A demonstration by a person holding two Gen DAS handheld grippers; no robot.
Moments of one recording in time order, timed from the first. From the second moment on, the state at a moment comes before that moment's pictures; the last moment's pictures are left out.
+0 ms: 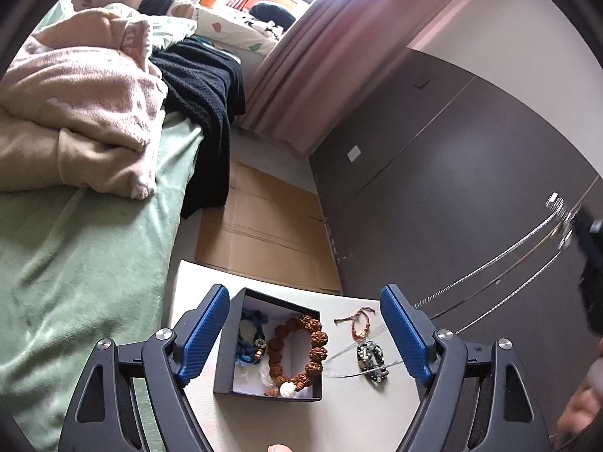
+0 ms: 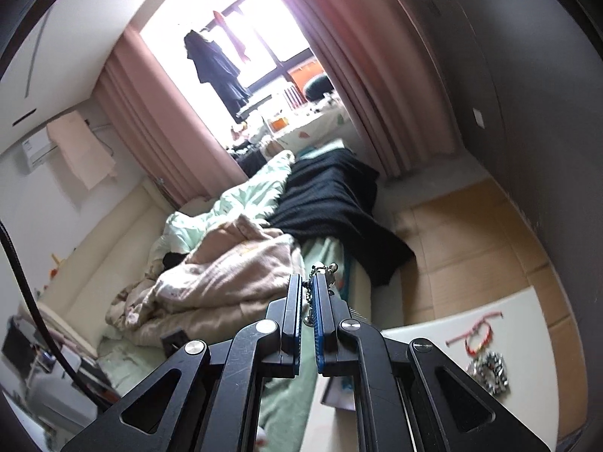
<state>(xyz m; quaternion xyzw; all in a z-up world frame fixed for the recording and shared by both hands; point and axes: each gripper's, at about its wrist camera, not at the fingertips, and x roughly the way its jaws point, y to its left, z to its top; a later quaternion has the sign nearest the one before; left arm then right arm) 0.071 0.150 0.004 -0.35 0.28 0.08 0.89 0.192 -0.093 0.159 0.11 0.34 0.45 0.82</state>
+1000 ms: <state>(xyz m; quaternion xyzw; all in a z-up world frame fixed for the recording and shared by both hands) 0.038 0.189 0.014 -0.39 0.24 0.10 0.88 0.169 -0.029 0.183 0.06 0.33 0.47 0.81</state>
